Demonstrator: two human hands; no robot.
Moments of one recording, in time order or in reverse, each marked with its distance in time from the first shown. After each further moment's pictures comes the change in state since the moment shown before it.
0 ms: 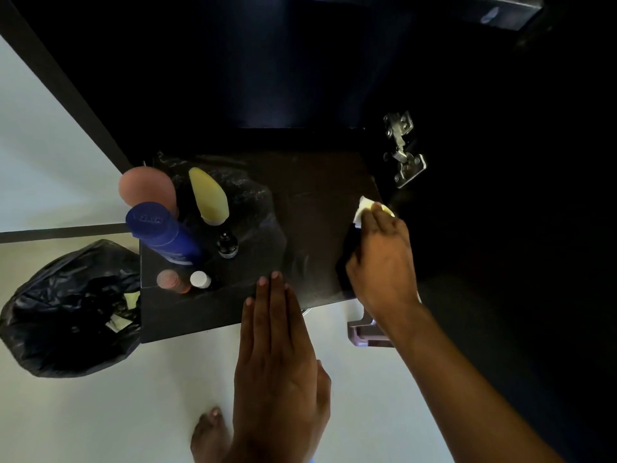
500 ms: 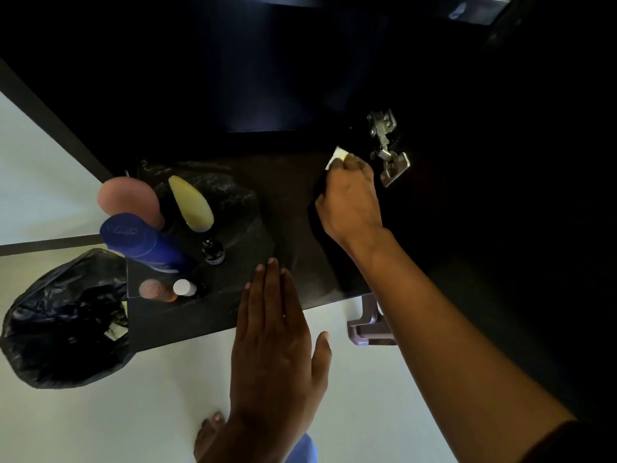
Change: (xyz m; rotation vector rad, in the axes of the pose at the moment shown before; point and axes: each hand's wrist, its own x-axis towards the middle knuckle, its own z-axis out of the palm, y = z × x) left_hand 0.018 0.008 -0.013 0.004 0.047 0.037; right_hand 0.087 -0.019 -0.008 0.080 -0.010 -0.022
